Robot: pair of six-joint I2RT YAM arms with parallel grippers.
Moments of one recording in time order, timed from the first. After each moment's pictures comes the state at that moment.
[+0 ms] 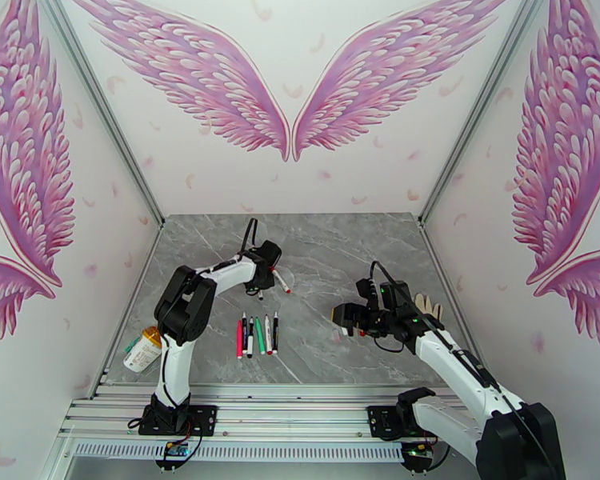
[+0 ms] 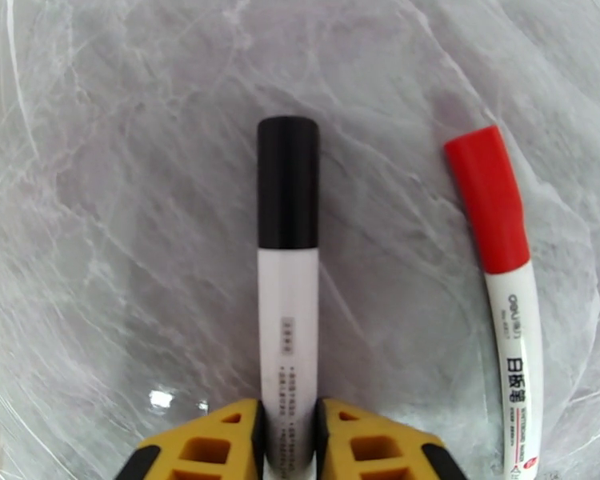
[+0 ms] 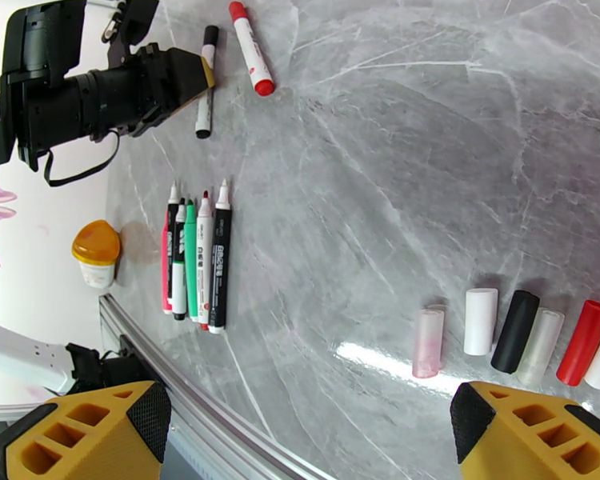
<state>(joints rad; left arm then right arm) -0.52 2.11 1.49 -0.66 -0.25 -0.68 0.21 1.04 0.59 -0.46 -0.60 0.47</state>
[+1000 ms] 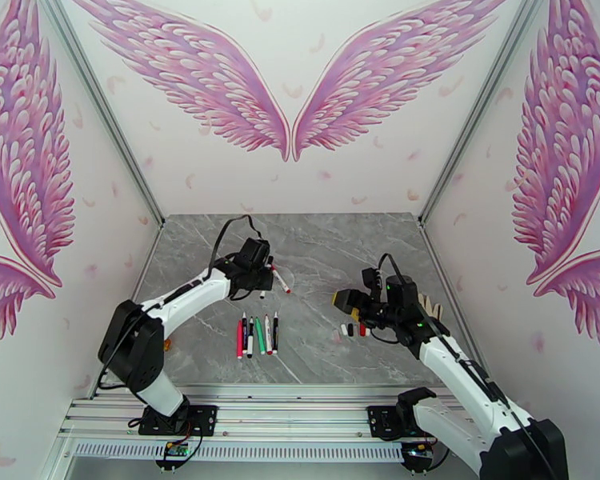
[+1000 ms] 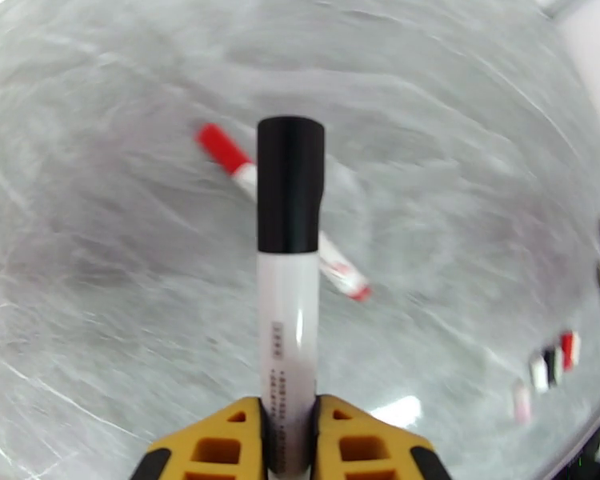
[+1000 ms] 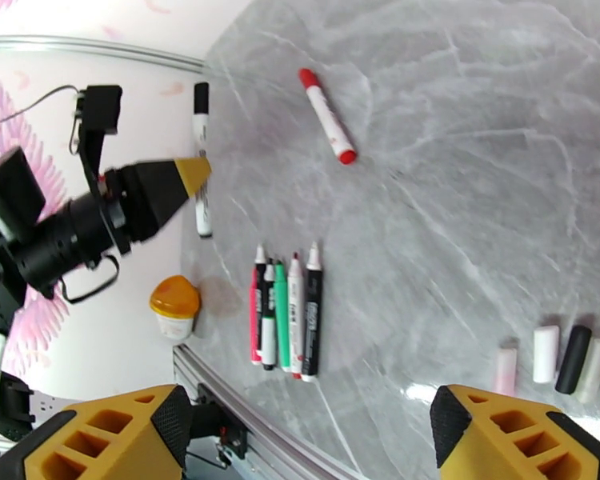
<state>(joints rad) -0.60 1.61 1.20 -0.50 0.03 -0.37 0.22 0.97 0.60 -0.26 -0.64 0.77</state>
